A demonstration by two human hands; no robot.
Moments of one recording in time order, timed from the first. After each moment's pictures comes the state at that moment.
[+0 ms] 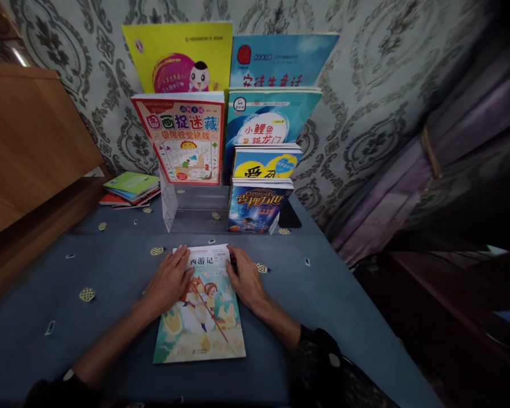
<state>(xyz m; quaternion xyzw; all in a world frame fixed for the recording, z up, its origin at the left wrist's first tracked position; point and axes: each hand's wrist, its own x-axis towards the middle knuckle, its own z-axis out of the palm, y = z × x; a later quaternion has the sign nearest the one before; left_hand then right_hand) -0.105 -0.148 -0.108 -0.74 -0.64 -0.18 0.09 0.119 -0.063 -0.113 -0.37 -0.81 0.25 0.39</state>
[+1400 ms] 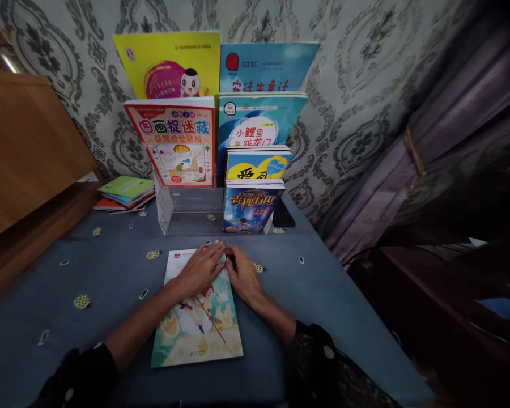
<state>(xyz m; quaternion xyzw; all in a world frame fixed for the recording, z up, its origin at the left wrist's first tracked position) -0.047 -0.089 -0.097 -0.83 -0.53 -0.15 0.00 0.120 -0.056 -0.110 -0.40 -0.80 0.25 0.38</state>
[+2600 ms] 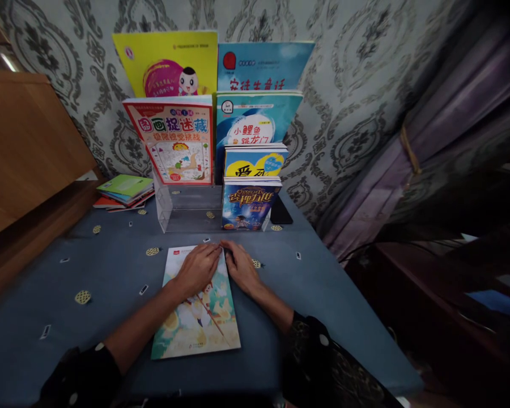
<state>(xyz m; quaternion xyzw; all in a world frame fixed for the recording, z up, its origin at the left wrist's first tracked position) -0.041 -0.098 -0.088 -0.82 -0.53 -0.23 0.06 0.124 -0.047 -0.111 -0.35 -0.82 0.25 0.37</state>
